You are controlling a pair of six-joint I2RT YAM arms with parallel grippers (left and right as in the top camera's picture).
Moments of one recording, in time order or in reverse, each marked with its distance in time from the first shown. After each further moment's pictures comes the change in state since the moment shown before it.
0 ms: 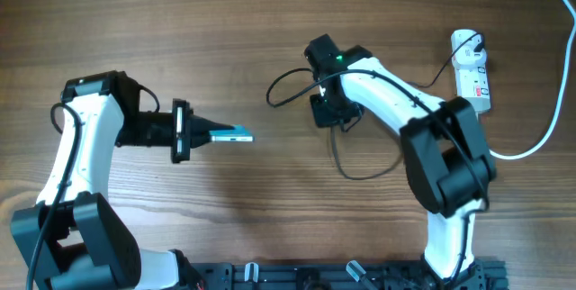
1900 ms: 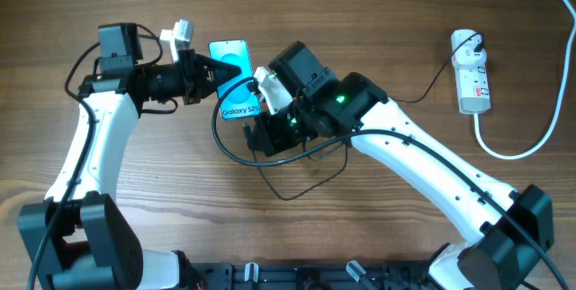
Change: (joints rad) left arm -0.086 0.000 -0.001 0.937 0.061 0.223; right arm 0.269 -0.401 0.006 0.066 -0.520 0.137
